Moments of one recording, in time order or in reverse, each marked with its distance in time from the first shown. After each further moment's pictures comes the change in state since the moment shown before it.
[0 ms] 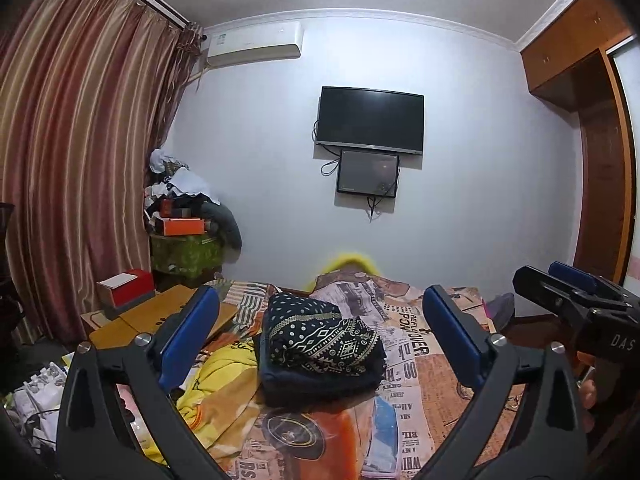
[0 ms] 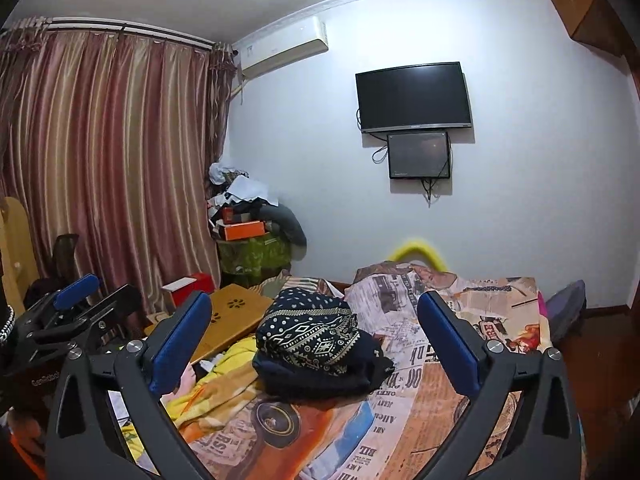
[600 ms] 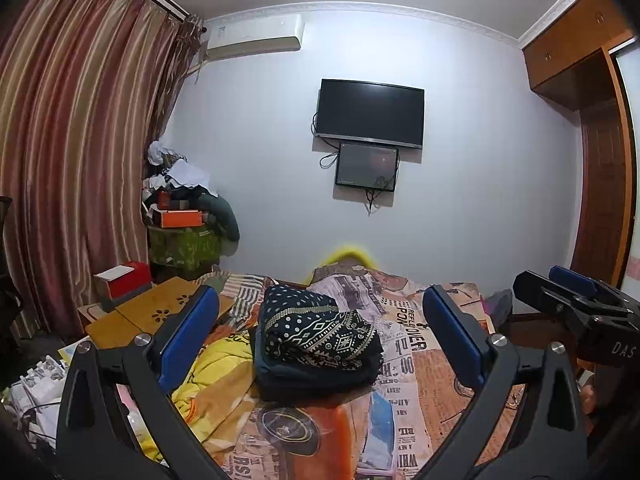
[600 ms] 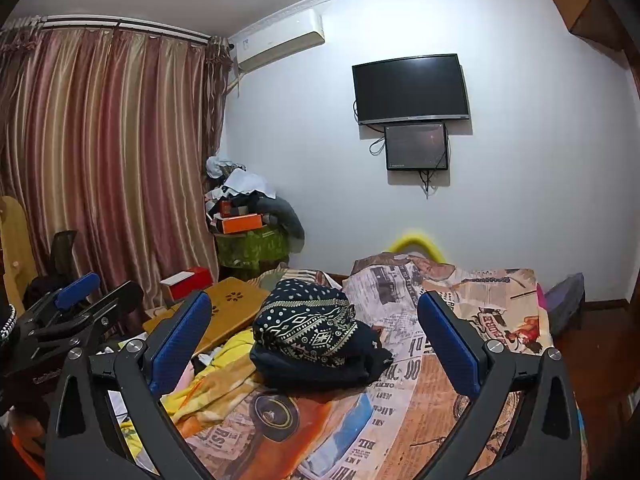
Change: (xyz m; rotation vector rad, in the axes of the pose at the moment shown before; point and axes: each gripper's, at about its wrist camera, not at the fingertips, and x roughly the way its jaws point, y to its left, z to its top) left arm 0.006 -0.006 -0.006 -0.011 0.026 -0.007; right arm -0.002 -0.004 0.000 0.009 0.030 -0.004
